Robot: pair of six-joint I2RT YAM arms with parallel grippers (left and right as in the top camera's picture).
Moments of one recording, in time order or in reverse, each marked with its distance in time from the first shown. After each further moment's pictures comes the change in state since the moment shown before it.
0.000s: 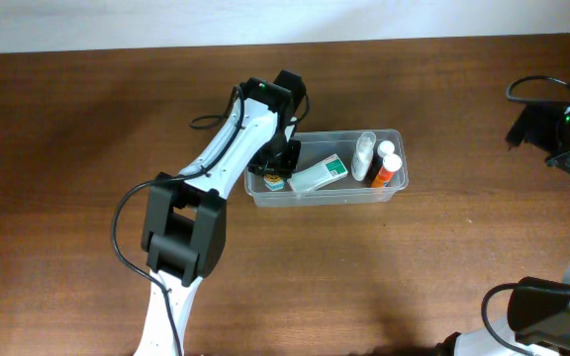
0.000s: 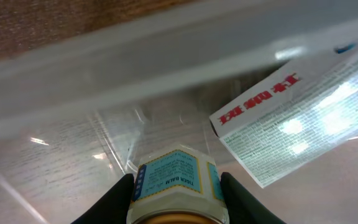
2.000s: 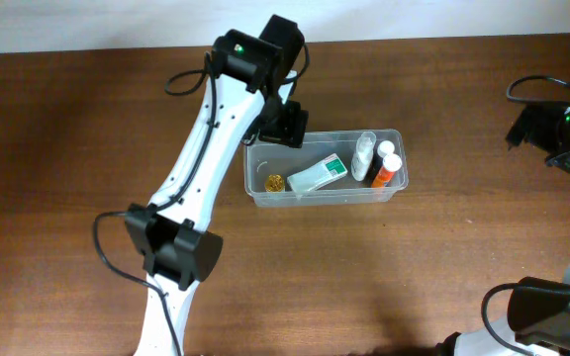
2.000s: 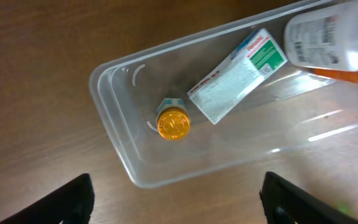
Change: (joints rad) left arm 0.000 -0.043 0.515 -0.368 -0.025 0.027; right arm 0.000 0.000 0.000 0.000 0.000 0.000
